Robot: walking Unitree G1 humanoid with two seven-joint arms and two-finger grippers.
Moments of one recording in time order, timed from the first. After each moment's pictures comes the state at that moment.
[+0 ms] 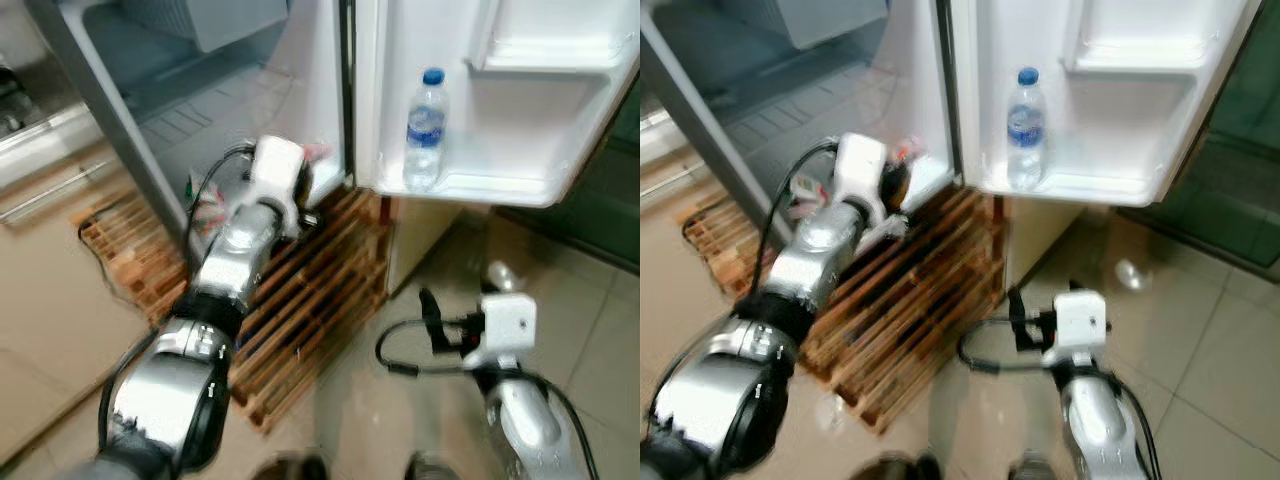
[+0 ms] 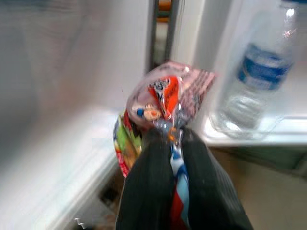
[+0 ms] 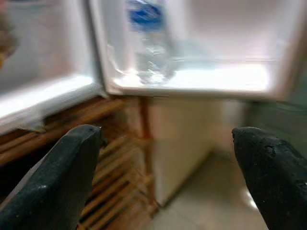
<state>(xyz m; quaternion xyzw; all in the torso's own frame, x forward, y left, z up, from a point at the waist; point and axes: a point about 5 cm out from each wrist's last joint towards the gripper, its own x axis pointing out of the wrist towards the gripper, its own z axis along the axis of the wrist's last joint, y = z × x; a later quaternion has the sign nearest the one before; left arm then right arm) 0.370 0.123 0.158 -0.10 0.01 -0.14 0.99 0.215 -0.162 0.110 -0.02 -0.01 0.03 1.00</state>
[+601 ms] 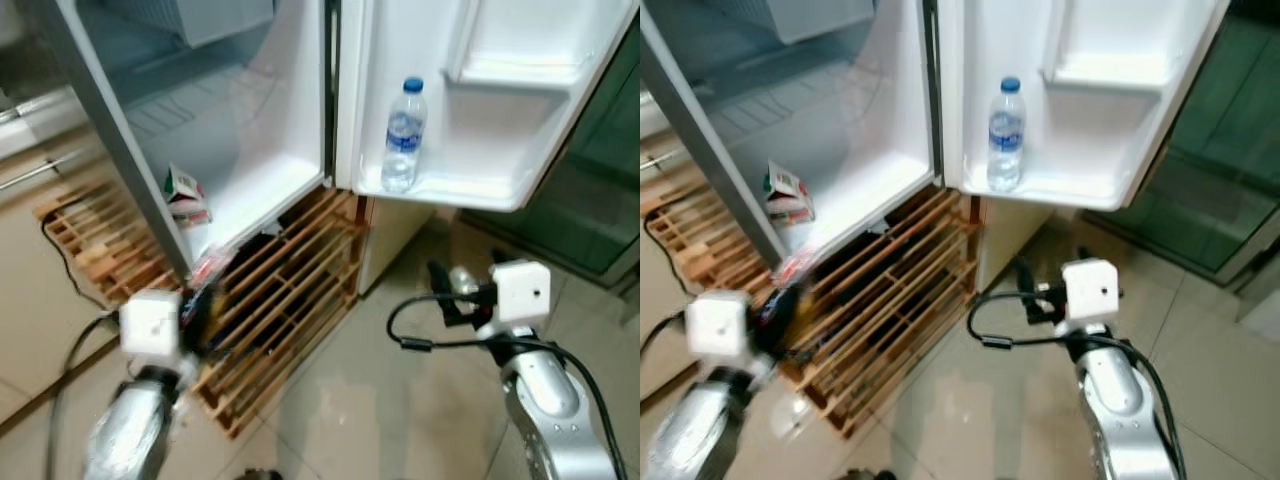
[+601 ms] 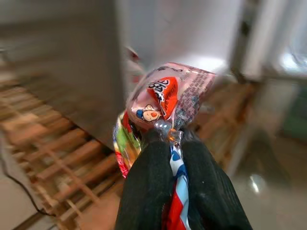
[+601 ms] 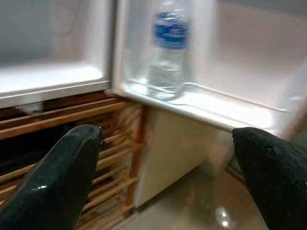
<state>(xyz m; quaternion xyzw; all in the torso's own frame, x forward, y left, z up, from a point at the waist) 0.204 0.188 0.105 0.01 0.02 -0.02 1.00 0.232 -0.185 0.108 -0.07 0.01 0.06 1.00</state>
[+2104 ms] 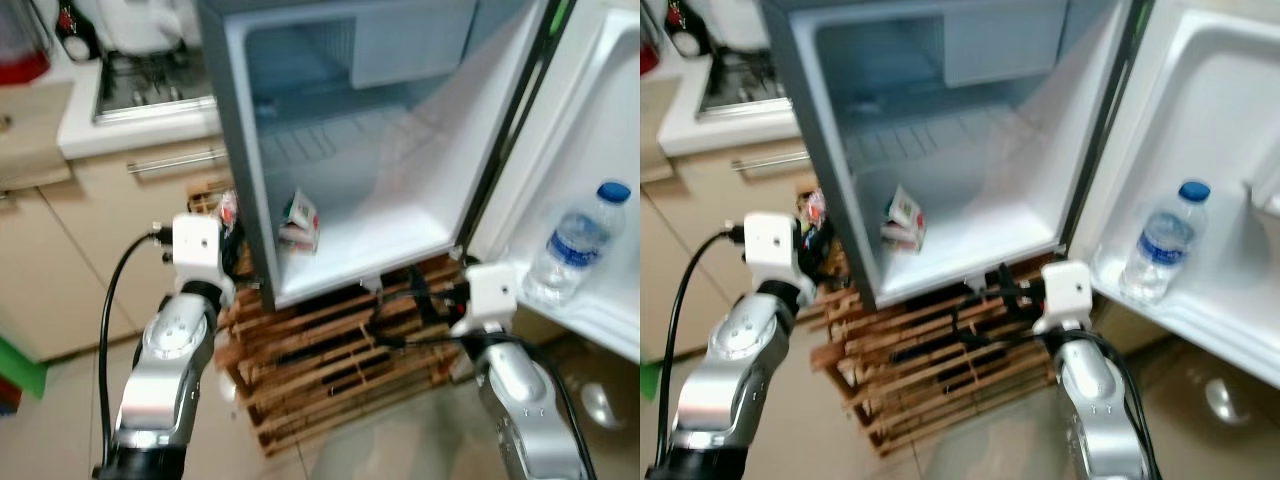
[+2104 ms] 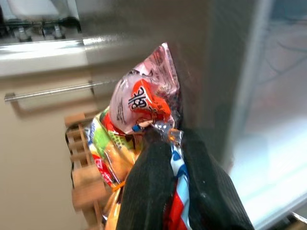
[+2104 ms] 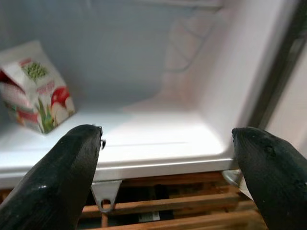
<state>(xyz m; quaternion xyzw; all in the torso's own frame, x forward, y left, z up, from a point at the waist) 0.280 0.144 0.138 0.00 0.02 -0.09 1.00 0.251 -0.174 0.097 -0.05 0.02 0.07 1.00</state>
